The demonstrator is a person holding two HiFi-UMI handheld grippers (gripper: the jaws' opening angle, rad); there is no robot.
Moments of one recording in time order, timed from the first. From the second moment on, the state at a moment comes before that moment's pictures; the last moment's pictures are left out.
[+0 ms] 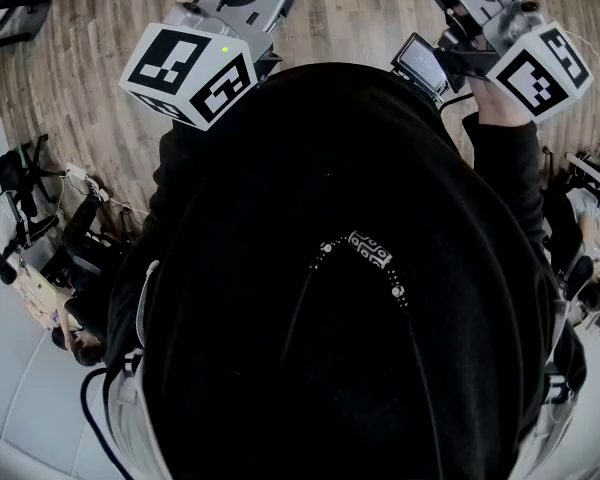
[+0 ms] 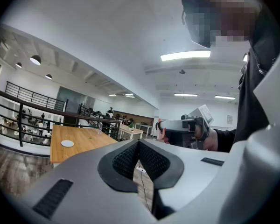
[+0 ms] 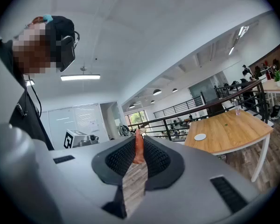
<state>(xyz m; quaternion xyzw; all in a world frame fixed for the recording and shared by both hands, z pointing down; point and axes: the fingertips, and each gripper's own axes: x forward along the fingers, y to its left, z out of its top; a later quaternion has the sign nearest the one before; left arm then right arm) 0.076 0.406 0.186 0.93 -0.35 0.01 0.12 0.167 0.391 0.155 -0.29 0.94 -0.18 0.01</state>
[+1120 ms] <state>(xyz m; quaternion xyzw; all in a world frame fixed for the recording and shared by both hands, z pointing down) 0.102 0.409 0.208 0.92 -0.36 0.04 0.15 0.214 0.388 0.176 -0.30 0.92 -0.25 0.04</state>
